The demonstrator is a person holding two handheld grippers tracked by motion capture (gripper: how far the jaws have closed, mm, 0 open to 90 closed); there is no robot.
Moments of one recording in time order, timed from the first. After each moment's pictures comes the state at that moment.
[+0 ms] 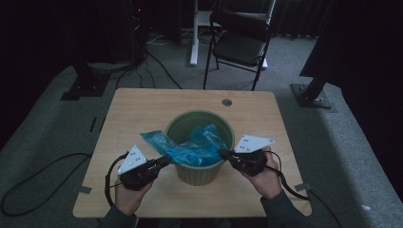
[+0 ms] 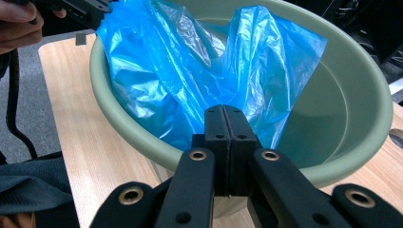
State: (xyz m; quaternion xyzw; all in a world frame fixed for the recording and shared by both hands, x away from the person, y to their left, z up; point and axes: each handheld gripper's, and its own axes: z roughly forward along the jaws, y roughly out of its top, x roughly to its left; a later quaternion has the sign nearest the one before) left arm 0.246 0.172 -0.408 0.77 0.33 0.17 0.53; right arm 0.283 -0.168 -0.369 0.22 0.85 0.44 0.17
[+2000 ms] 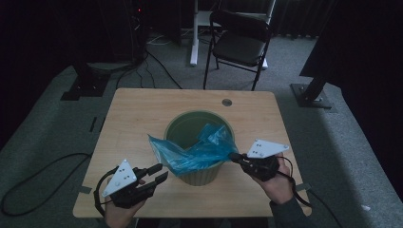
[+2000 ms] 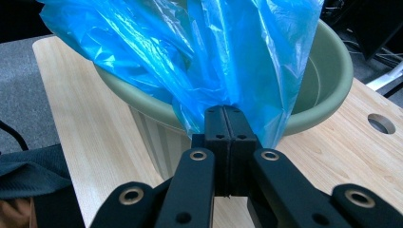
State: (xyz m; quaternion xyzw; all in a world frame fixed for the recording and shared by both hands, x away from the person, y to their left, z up) left arm 0.204 0.185 -0.388 0.75 0.29 0.19 0.56; right arm 0.269 -0.194 -0.370 0.23 0.85 0.44 0.18
